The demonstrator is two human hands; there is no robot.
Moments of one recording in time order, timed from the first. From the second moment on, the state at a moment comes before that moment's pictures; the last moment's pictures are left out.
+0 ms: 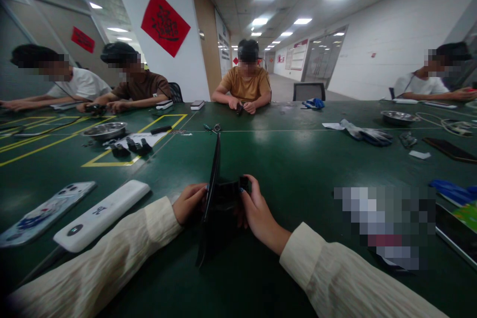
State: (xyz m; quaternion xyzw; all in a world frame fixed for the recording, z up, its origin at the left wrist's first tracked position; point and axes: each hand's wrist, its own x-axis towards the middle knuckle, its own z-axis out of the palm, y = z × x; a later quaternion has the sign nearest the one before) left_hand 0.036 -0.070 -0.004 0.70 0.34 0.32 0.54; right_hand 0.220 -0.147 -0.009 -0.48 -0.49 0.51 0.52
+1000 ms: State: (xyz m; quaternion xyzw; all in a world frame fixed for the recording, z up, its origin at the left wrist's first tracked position) left_hand 0.032 -0.076 0.008 0.88 0.33 0.28 0.19; right_hand 0.220 -0.145 -0.010 -0.48 -0.48 0.51 0.53
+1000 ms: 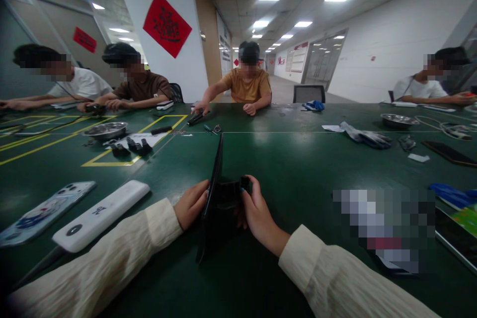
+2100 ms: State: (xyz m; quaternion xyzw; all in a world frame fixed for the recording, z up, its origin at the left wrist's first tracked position) left_hand 0.033 -0.074 0.008 0.86 0.35 0.28 0.23; right_hand 0.220 -0.145 -0.010 -0.47 -0.48 0.51 0.53
